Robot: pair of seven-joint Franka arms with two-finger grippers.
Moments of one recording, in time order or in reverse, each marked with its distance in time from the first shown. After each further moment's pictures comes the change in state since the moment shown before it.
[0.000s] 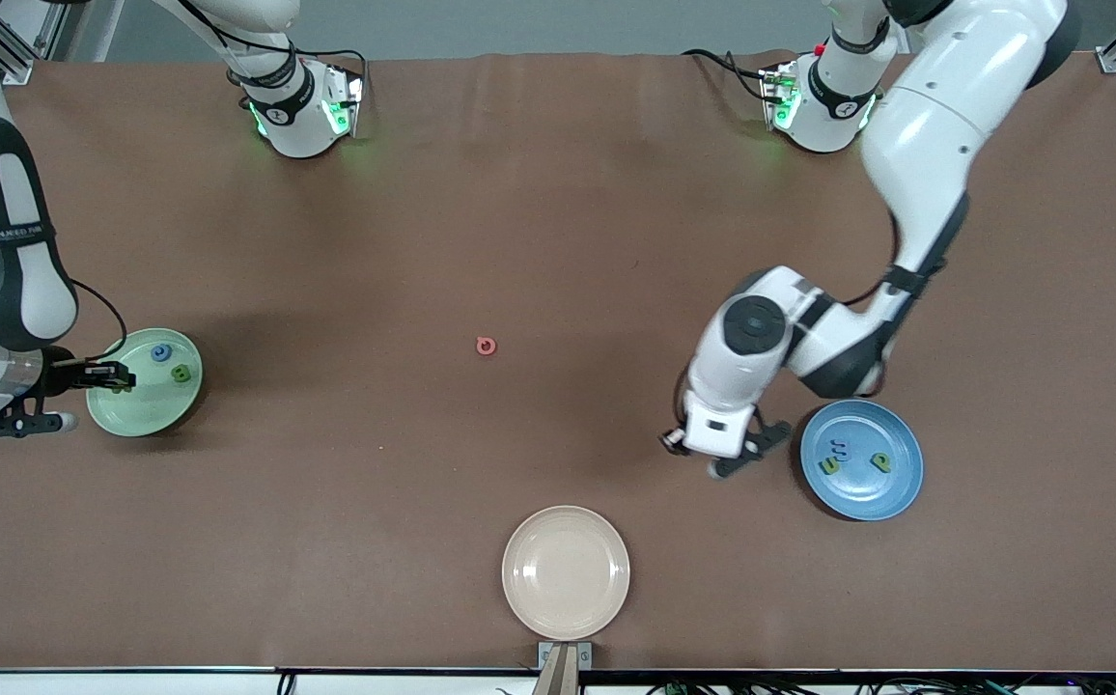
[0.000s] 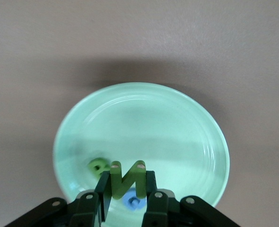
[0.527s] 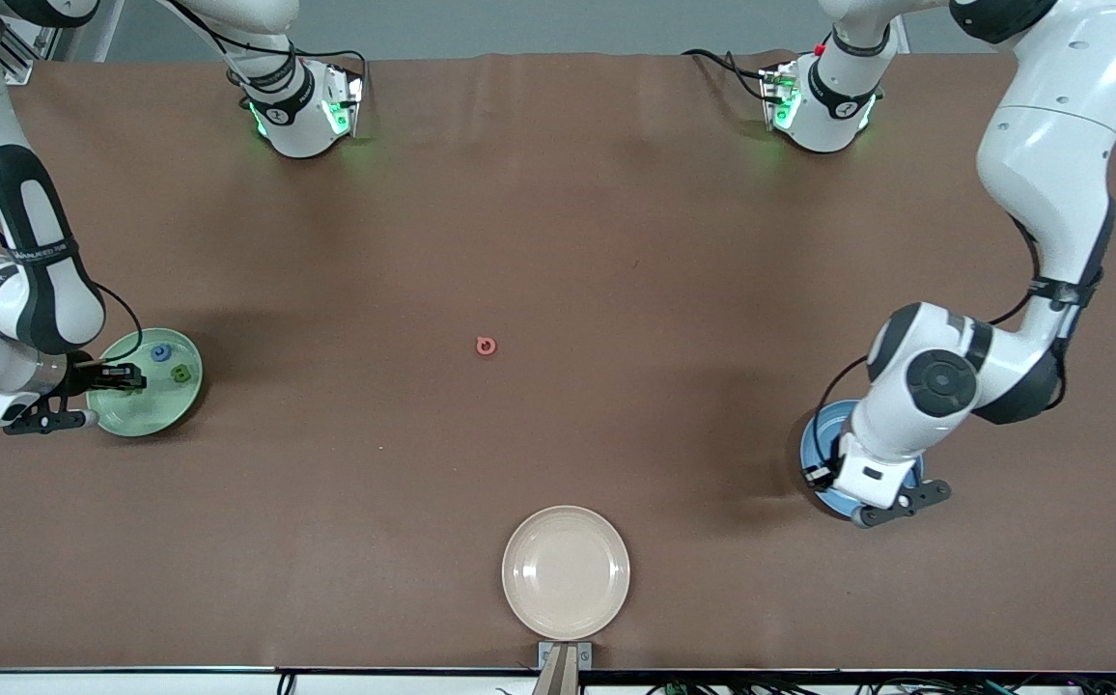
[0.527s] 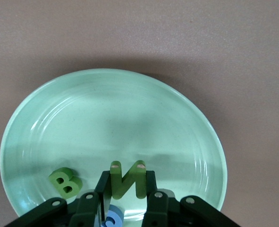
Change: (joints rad) left arm 0.256 0.001 -0.001 -0.003 0.000 -0.019 0.489; right arm -0.026 0.039 0.002 -0.047 -0.035 0.106 -0.012
